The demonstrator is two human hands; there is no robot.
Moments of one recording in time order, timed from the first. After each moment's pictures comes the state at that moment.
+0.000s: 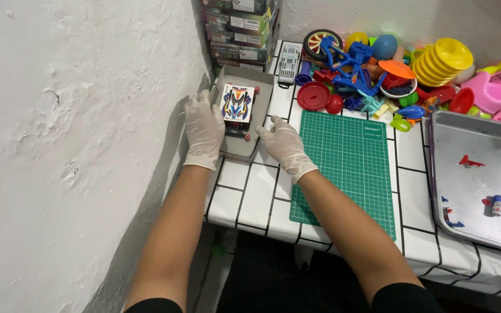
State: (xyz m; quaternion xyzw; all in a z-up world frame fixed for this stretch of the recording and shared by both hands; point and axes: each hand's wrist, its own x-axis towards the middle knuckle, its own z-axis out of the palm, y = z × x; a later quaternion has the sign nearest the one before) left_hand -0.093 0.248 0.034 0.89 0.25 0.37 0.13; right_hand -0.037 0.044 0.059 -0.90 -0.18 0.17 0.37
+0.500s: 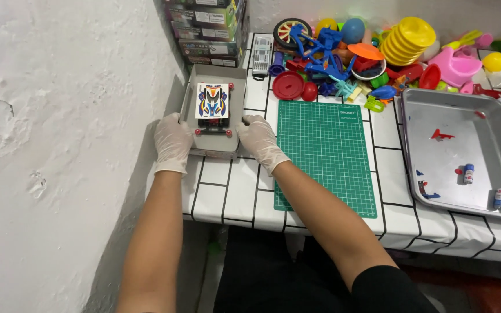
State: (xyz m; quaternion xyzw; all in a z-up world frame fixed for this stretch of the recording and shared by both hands) left_hand -0.116 0.275 0.016 0.88 0.36 0.16 0.25; right_hand -0.030 0.058 0.026 -0.88 -0.17 0.16 0.43
